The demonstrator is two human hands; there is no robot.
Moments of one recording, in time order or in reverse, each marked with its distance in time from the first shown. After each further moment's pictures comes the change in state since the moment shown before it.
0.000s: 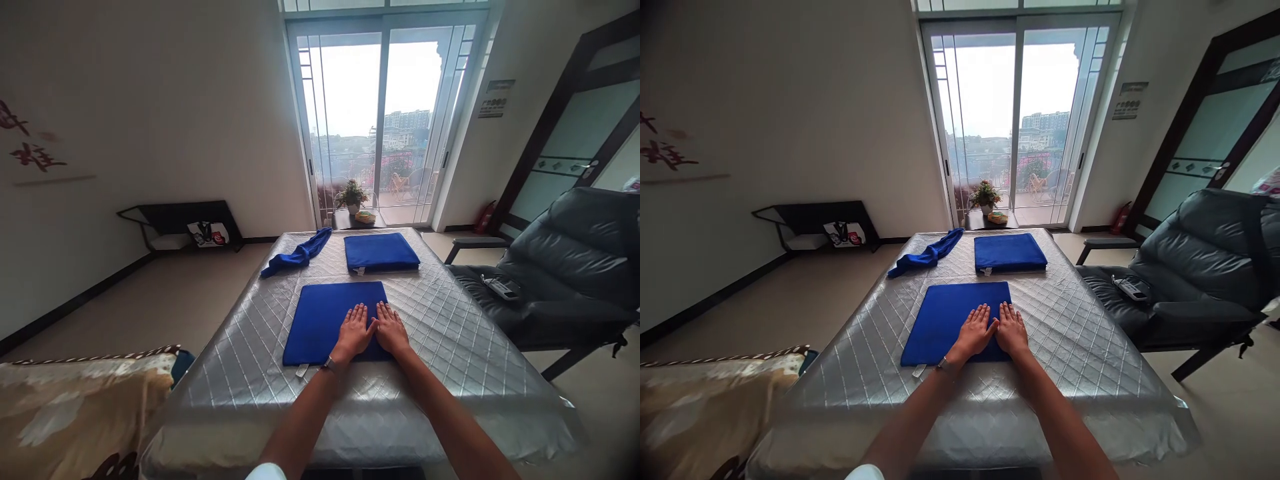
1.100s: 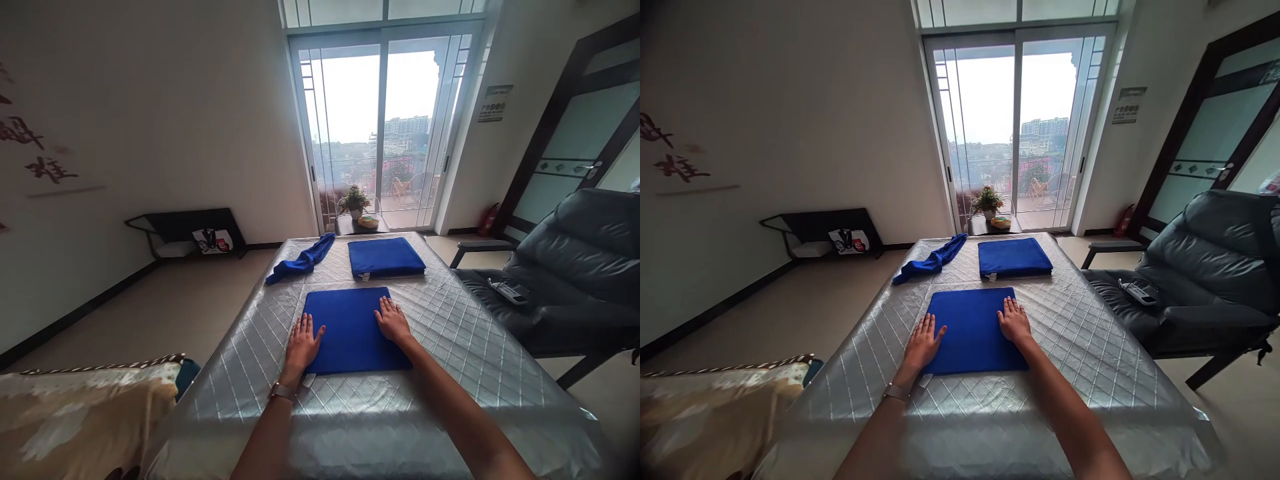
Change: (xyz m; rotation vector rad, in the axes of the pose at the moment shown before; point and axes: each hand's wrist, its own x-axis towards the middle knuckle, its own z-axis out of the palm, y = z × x) left_hand -0.068 -0.148 -0.019 0.187 0.148 -0.385; right_hand 0.049 -0.005 -0.016 0.024 -0.041 0.023
